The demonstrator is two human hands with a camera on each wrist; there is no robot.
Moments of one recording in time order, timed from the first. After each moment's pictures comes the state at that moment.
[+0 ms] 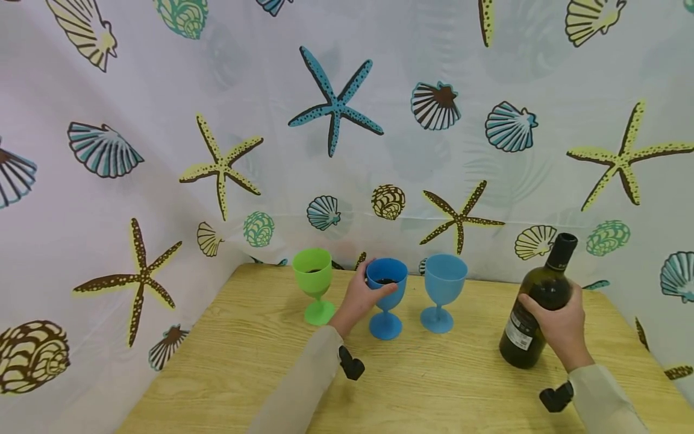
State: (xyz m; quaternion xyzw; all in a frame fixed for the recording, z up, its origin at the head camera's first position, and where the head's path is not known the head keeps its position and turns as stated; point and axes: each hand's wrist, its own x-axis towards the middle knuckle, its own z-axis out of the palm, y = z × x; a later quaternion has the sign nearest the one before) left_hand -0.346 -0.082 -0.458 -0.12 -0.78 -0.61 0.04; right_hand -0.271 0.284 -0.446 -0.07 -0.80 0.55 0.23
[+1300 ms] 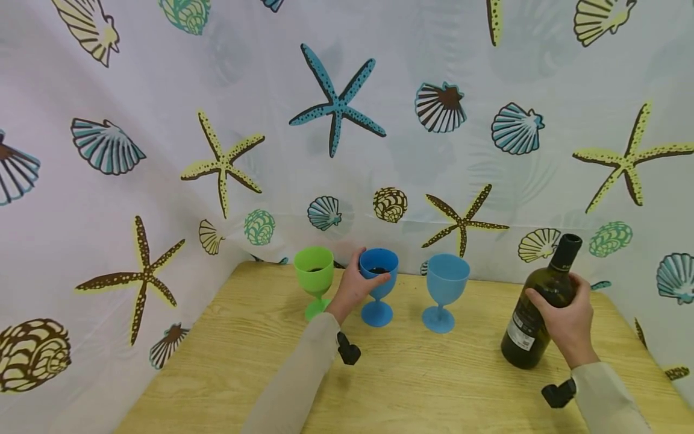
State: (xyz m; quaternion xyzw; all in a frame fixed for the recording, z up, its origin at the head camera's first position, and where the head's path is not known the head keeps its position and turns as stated) left_hand -0.376 -0.088 -0.452 -0.08 -0.81 -0.57 0.08; right_hand -0.298 0.297 -0.435 -0.06 -0.80 0.53 0.26
